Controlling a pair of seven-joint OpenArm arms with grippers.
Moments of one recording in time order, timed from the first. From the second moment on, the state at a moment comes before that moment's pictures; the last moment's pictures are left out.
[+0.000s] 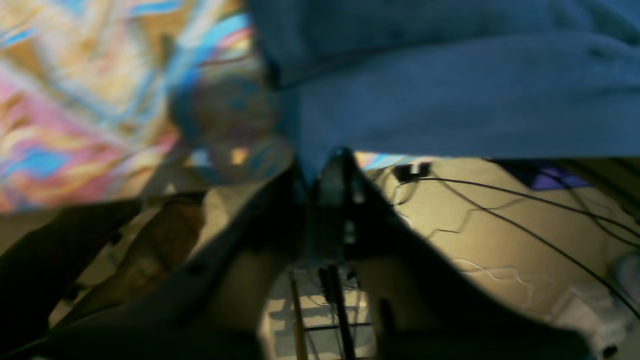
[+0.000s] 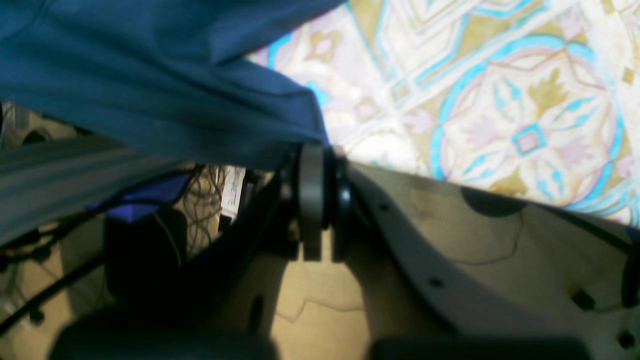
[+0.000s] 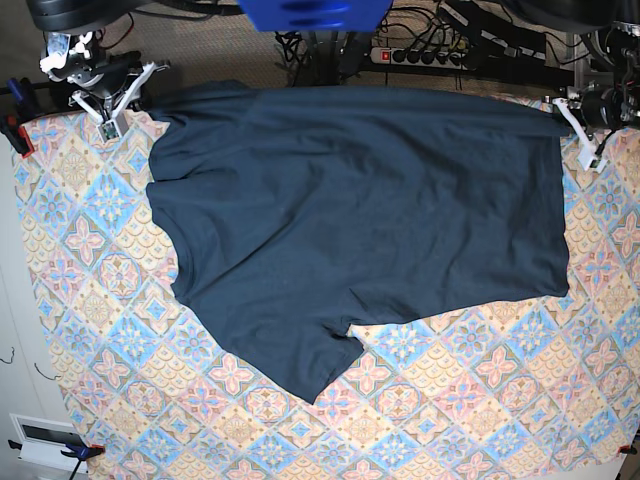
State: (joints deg) left arm 30.9 -42.8 -21.5 86.4 -48.2 -21.5 61.2; right arm -40.6 21.0 24.1 108.0 28.0 27.9 -51.2
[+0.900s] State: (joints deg) left arm -13.8 -27.5 -17.4 58.8 -25.1 -20.7 51.5; right arm -40.2 21.5 24.4 108.1 27.8 27.9 -52.3
